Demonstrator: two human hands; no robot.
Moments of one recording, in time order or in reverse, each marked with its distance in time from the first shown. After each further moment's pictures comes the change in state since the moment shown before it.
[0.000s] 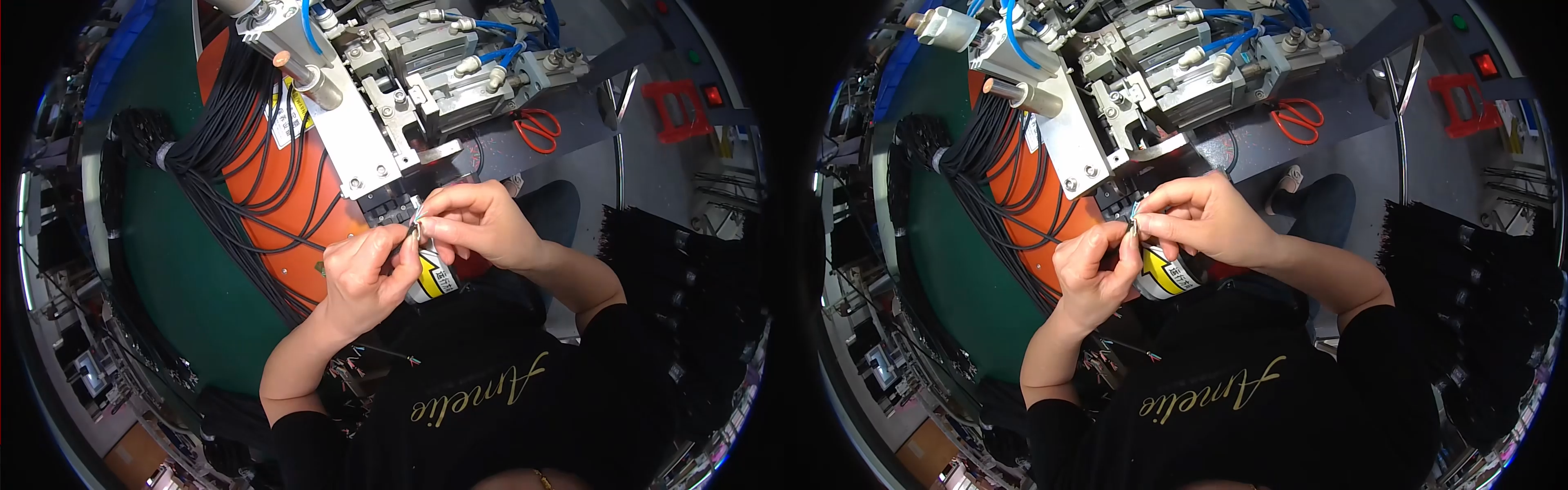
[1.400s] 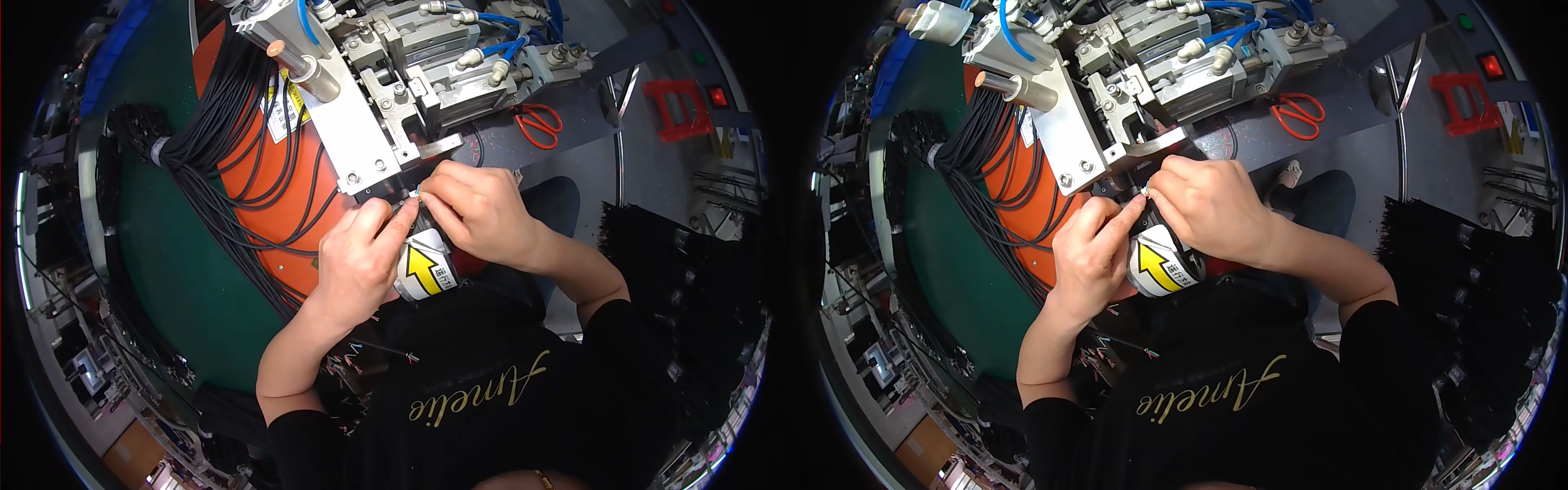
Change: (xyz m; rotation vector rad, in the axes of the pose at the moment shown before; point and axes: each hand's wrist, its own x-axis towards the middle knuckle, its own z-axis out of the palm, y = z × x) left_hand 0.005 -0.008 -0.007 0.394 -0.204 0.155; right_hand 0.014 0.009 -0.004 -1.171 0.271 -0.591
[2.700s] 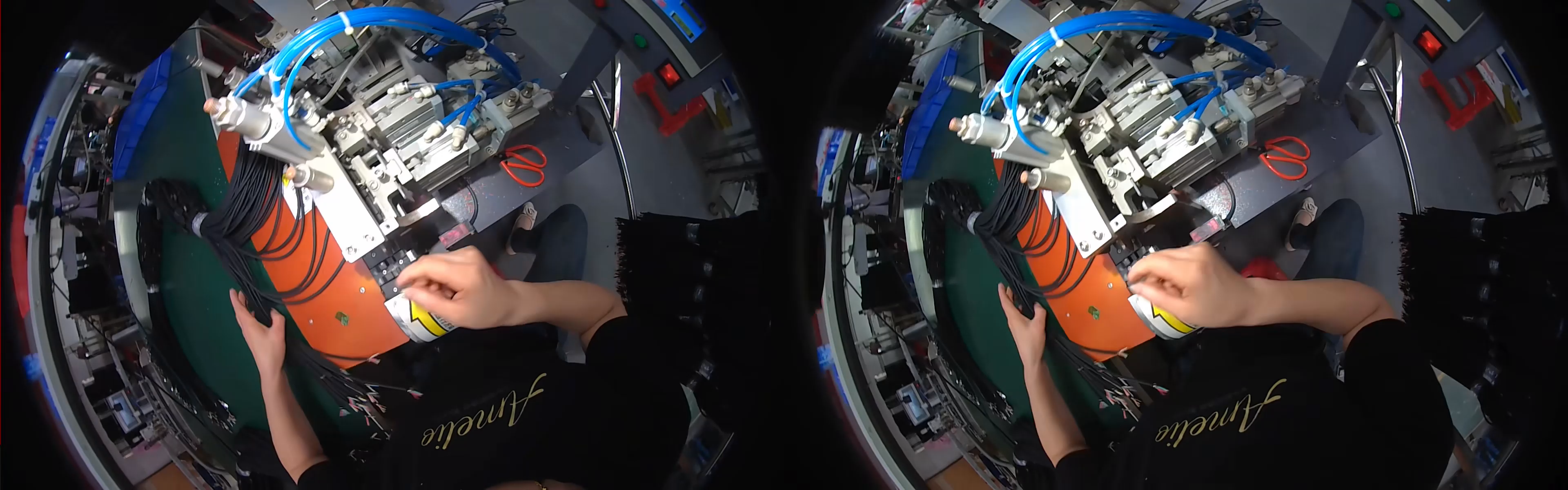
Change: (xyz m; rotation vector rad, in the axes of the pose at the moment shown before) left_hand -0.114 -0.109 -0.072 0.087 0.226 -0.848; right_hand -0.012 -0.026 -0.002 0.645 0.080 0.037
